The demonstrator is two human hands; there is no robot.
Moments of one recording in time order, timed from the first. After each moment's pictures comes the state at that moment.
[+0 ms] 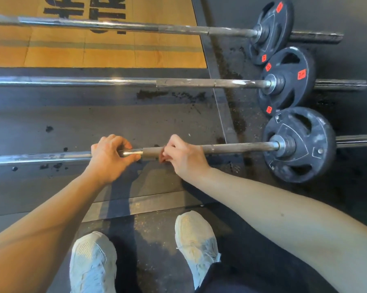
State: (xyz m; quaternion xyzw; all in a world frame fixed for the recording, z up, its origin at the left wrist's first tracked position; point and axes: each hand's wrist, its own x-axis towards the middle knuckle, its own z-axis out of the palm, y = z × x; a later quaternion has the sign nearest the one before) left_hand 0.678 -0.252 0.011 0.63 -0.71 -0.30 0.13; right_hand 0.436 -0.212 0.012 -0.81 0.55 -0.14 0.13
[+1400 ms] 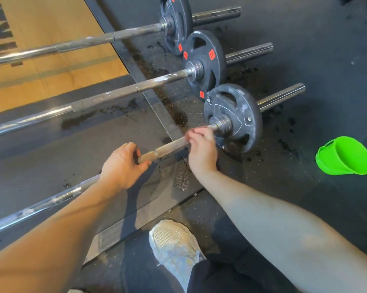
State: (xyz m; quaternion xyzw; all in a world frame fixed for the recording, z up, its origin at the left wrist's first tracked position) left_hand 0.500 -0.270 0.004 0.47 -0.83 -0.30 0.06; right_hand 0.291 -0.167 -0.016 -0.40 0.83 -0.38 0.06
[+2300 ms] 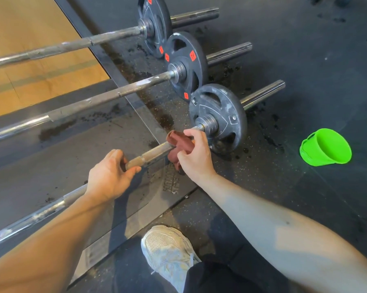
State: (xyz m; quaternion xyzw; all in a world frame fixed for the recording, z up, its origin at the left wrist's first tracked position) left_hand 0.501 -0.264 -0.005 0.46 -0.83 -0.28 0.11; right_hand 0.289 -0.140 0.024 -0.34 0.80 -0.44 0.22
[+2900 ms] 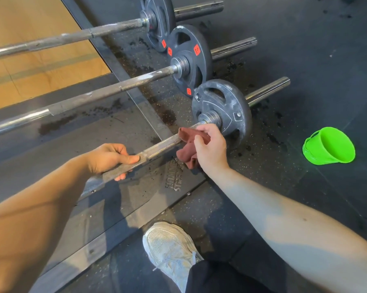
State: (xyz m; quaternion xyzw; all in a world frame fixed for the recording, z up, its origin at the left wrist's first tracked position) left_hand 0.494 -0.326 0.009 0.41 -0.60 -0.67 -0.11; right_hand 0.267 -0.135 0.033 -0.27 0.80 -0.49 0.21
